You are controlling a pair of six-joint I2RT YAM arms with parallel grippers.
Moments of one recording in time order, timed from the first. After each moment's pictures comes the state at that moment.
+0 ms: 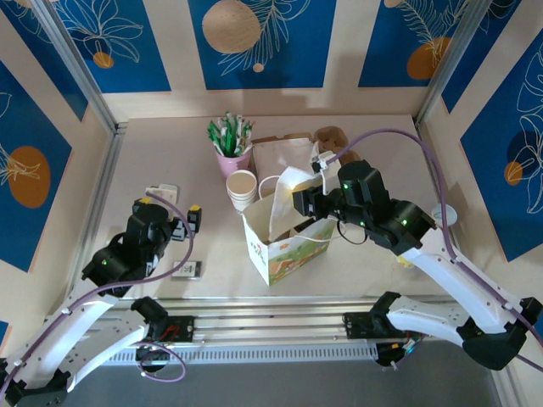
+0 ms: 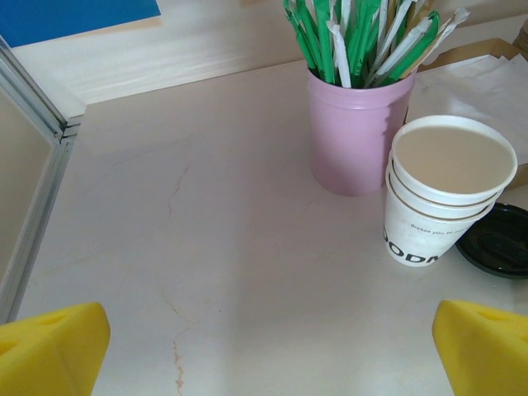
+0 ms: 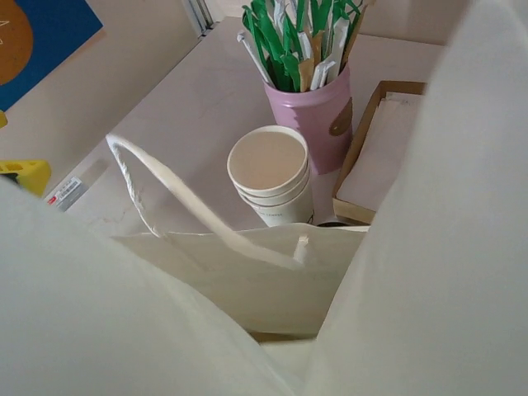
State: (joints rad) left arm -0.63 0.66 0.81 -0.66 -0.50 -0.13; right arm 0.77 1.01 1.19 -0.70 0.01 0.30
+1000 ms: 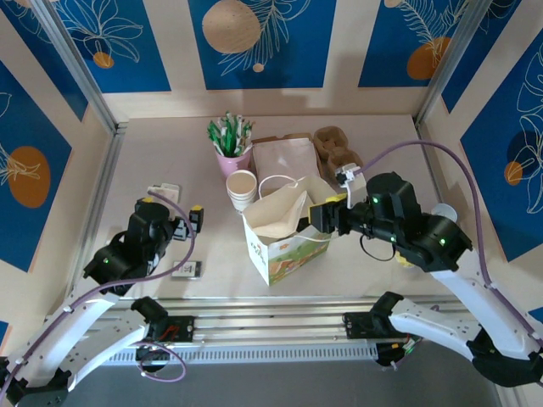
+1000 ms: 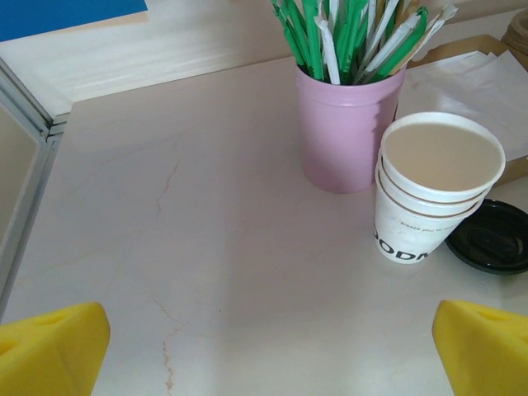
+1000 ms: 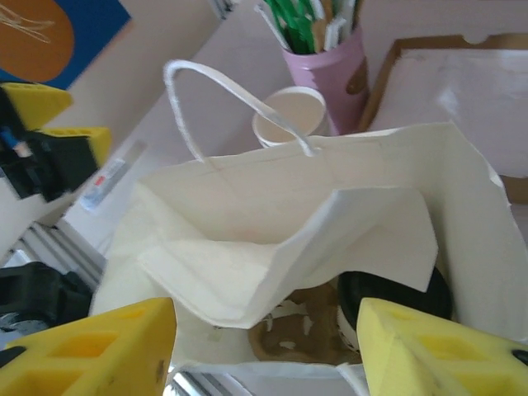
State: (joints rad) left arm -0.62 0.67 0.81 -0.65 -0.47 -0.14; right arm 0.75 0.89 1.24 -0.91 -0.05 0.39
